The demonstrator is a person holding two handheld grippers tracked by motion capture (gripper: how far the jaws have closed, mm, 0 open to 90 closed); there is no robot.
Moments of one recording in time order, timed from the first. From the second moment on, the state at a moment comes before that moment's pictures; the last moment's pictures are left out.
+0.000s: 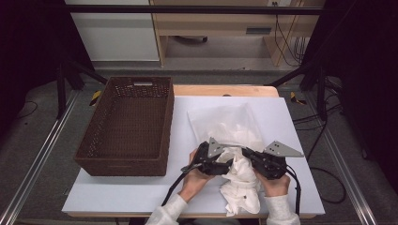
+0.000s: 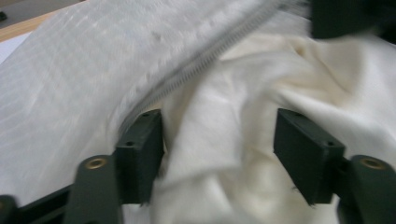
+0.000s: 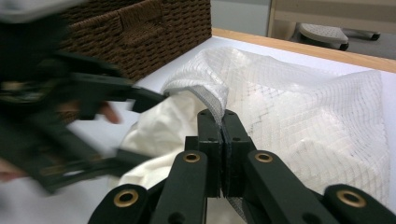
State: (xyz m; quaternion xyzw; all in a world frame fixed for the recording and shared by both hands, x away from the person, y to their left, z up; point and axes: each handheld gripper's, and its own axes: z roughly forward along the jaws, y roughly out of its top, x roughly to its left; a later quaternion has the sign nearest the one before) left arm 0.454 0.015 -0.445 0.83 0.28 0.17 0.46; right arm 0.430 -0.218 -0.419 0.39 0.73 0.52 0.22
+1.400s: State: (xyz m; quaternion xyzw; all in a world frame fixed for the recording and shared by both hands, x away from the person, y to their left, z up) left arm 0.495 -0.043 -0.470 0.83 0.31 0.19 0.42; right arm 0.421 -0.222 -0.407 0.37 0.72 0.54 0.22
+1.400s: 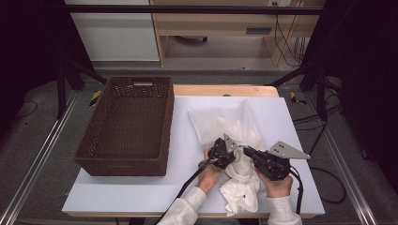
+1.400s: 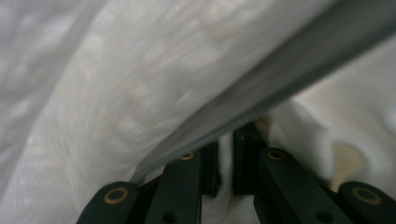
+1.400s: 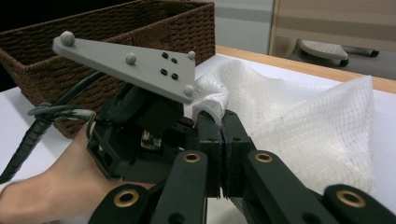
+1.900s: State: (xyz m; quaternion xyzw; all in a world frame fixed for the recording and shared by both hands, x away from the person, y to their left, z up) left arm 0.451 0.039 -0.446 0.83 0.29 0.18 0.45; right arm 0.423 -0.228 -0.409 0.39 0.72 0.53 0.23
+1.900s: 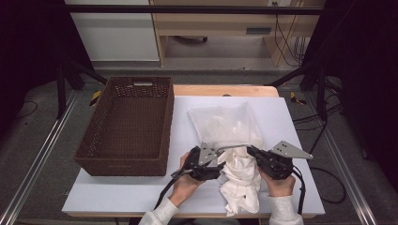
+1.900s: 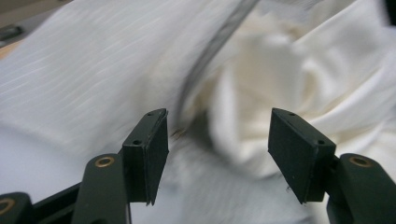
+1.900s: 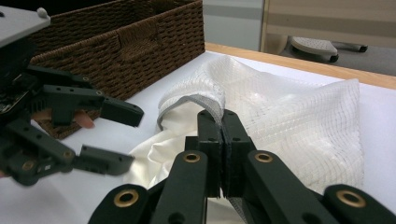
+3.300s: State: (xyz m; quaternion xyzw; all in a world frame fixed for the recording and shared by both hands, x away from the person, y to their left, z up) left arm 0.390 0.102 -0.449 0.84 0.30 0.17 0.43; right arm 0.425 -0.199 -0.414 0.37 0.74 0.53 0.21
